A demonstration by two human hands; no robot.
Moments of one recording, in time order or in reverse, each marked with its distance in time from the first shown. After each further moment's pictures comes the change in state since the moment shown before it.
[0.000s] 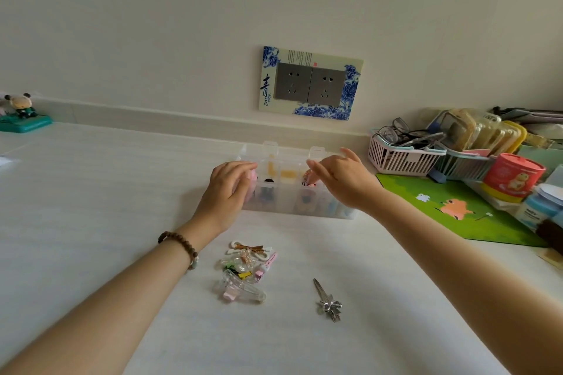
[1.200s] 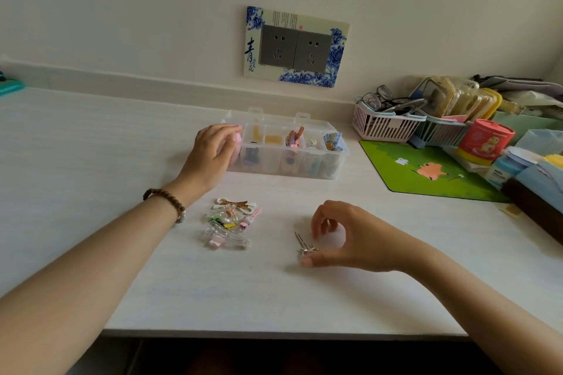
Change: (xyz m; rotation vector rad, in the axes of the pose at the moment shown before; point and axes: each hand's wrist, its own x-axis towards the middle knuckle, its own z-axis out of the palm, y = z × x) left_hand -0.002 0.003 0.000 0.034 0.017 0.016; right_hand -0.151 -0.044 -0.011 0.331 -0.338 0.067
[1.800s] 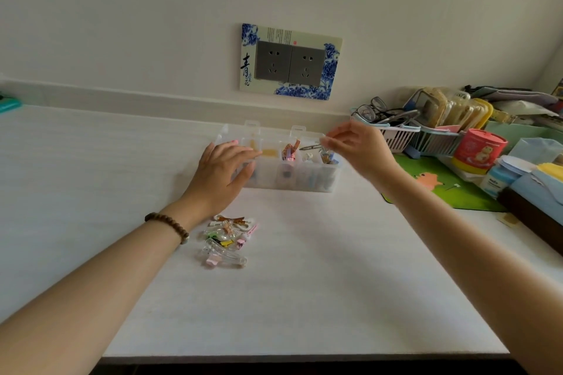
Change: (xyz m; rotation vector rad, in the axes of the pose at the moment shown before) left_hand -0.007 0.017 0.004 0.239 -0.146 0.200; right_hand 0.083 0.026 -0.070 0.426 0.623 0.017
